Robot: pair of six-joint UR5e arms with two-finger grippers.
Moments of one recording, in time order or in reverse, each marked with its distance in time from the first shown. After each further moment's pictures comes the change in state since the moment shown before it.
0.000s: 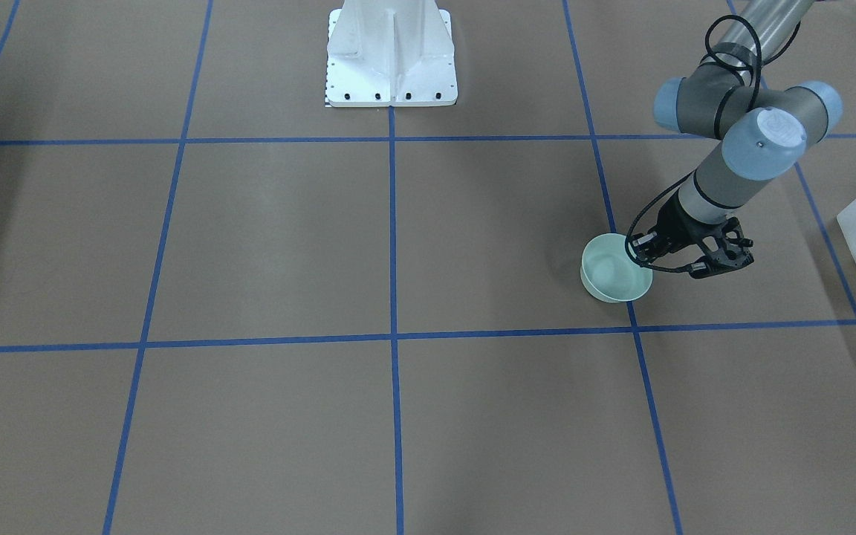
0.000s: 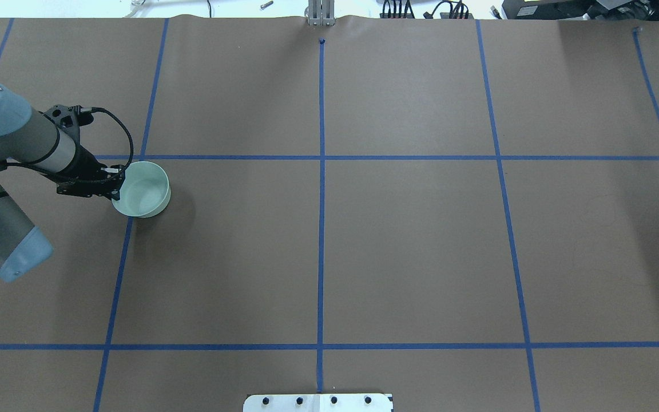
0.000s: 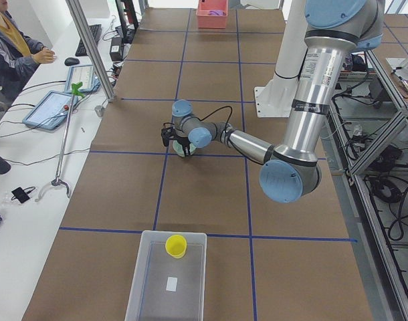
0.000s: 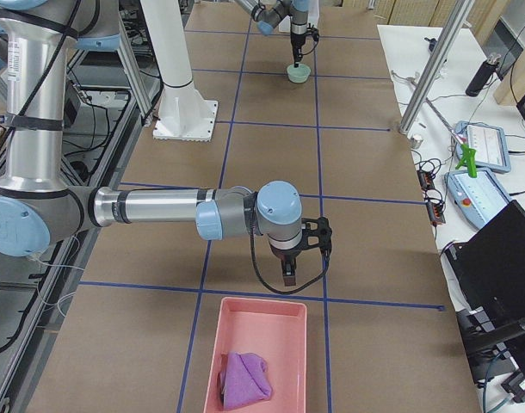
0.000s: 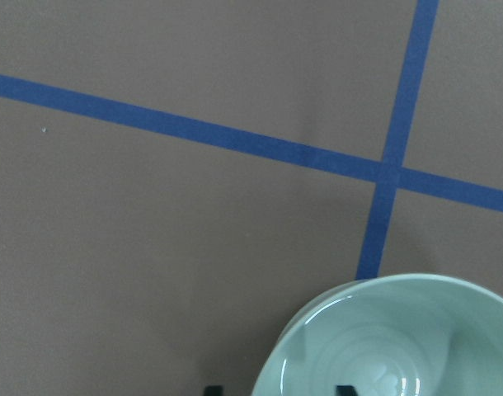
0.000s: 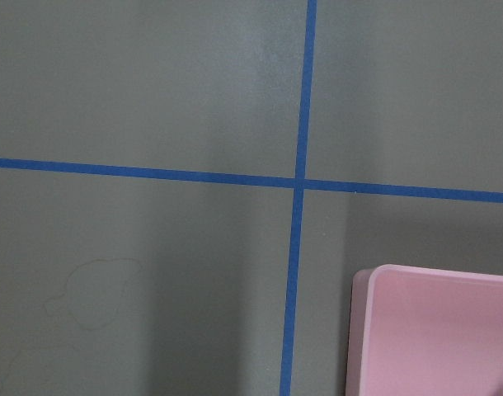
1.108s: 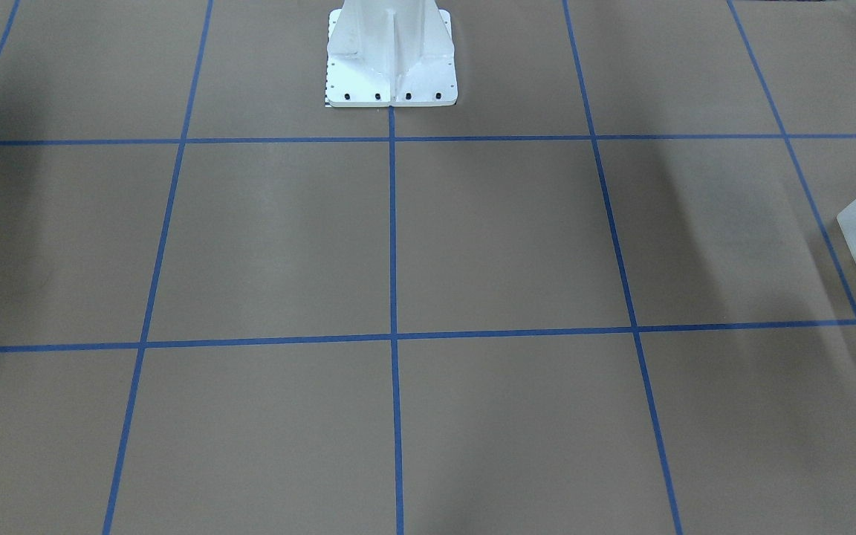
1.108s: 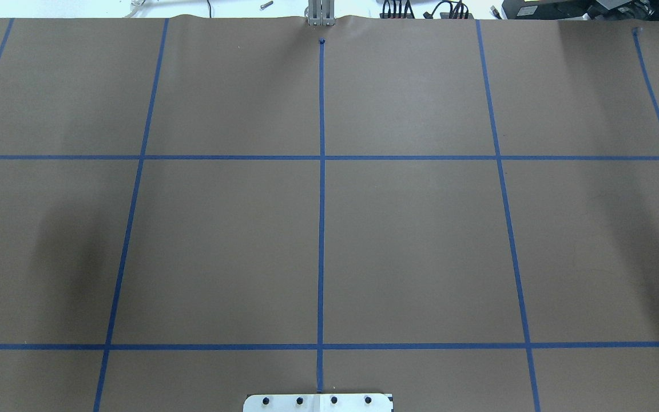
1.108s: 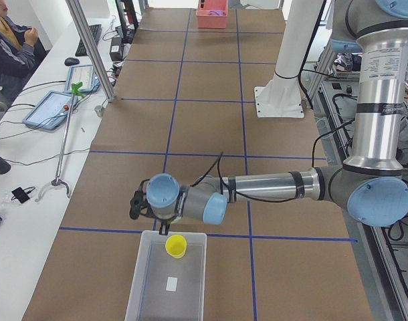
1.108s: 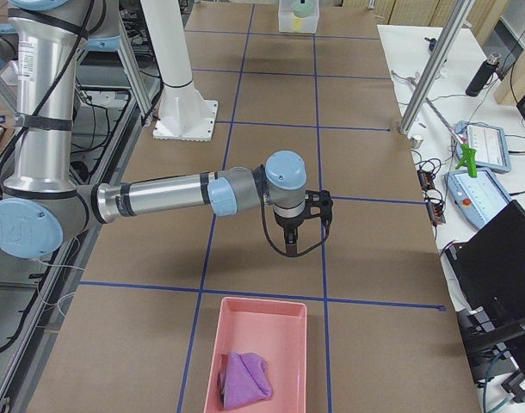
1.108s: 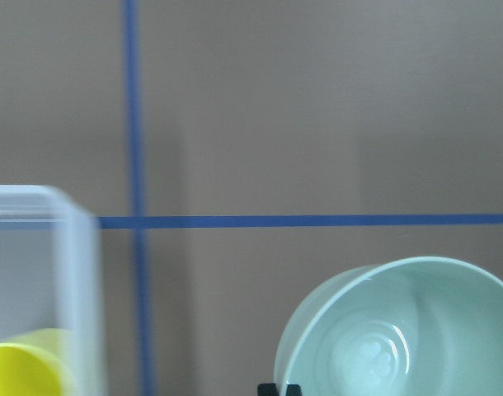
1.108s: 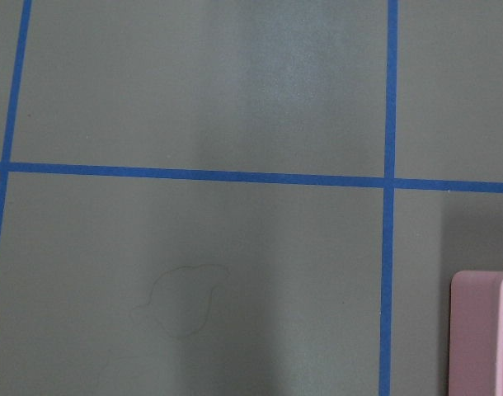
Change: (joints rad) left arm -0.780 0.212 0.295 0.046 -0.324 1.186; right arm -0.141 0.008 0.101 0.004 -0.010 0.202
